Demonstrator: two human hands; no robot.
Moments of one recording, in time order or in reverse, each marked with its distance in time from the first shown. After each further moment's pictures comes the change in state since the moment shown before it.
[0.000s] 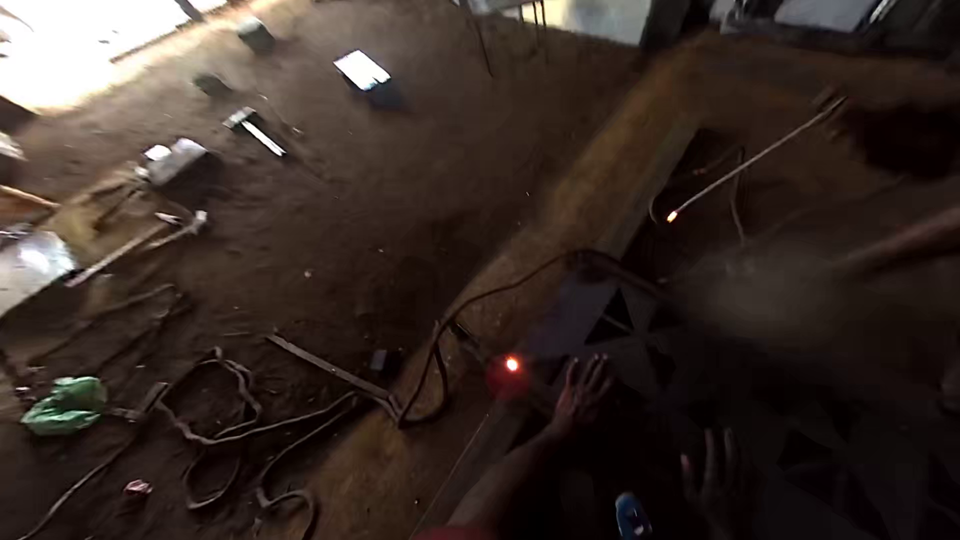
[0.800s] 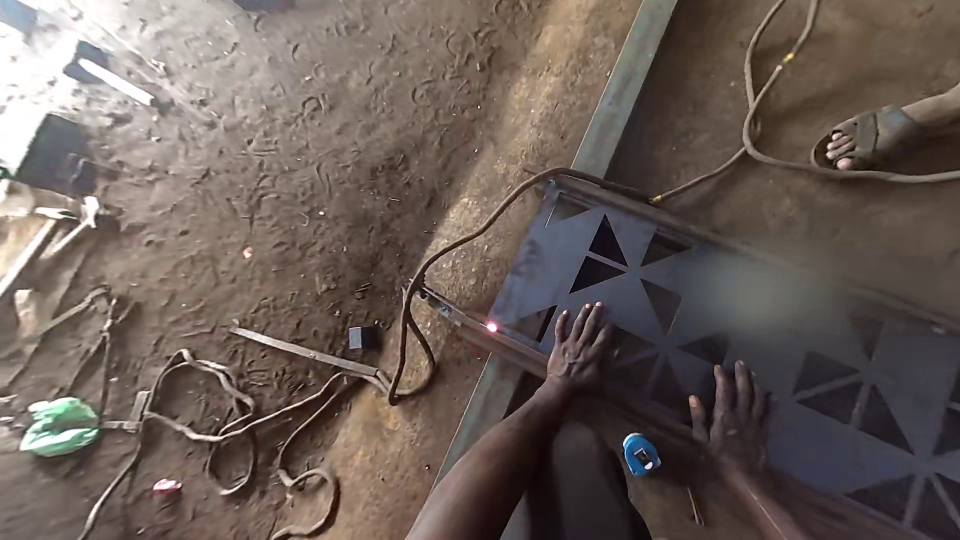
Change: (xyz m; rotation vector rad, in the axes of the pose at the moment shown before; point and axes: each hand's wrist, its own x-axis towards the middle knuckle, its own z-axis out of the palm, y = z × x) left_hand -0.003 -0.005 0.011 0.160 0.210 0.099; right_hand 0.005 -0.006 -0.007 -0.033 -0.024 0.008
